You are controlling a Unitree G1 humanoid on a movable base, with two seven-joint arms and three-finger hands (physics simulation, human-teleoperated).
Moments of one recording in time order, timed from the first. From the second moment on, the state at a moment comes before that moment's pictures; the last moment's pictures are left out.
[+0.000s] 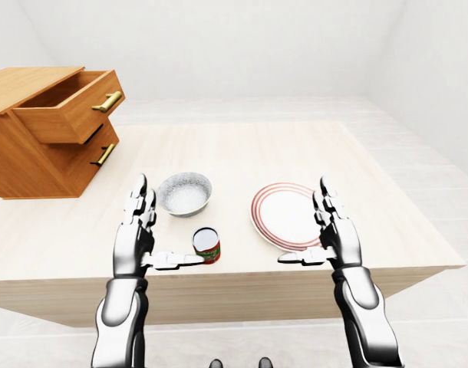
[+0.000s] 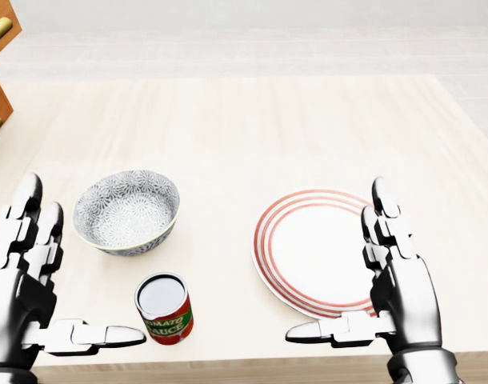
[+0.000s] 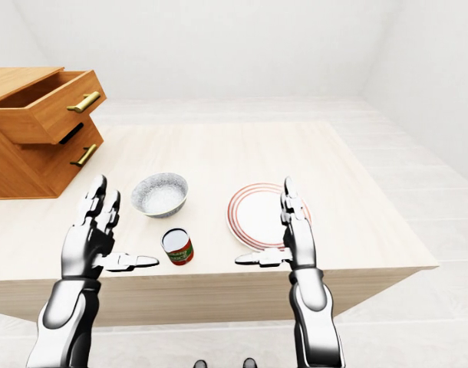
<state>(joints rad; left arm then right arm) 0.14 0.03 0.14 -0.43 -0.04 0.09 -0.14 0.12 -0.02 -0.04 -0.34 -0.01 0.09 0.08</state>
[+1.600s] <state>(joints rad) 0.11 0.06 0.53 -0.90 -0.18 0.09 -0.35 0.09 -0.05 -0.32 -0.70 0.09 0.09 0.23</state>
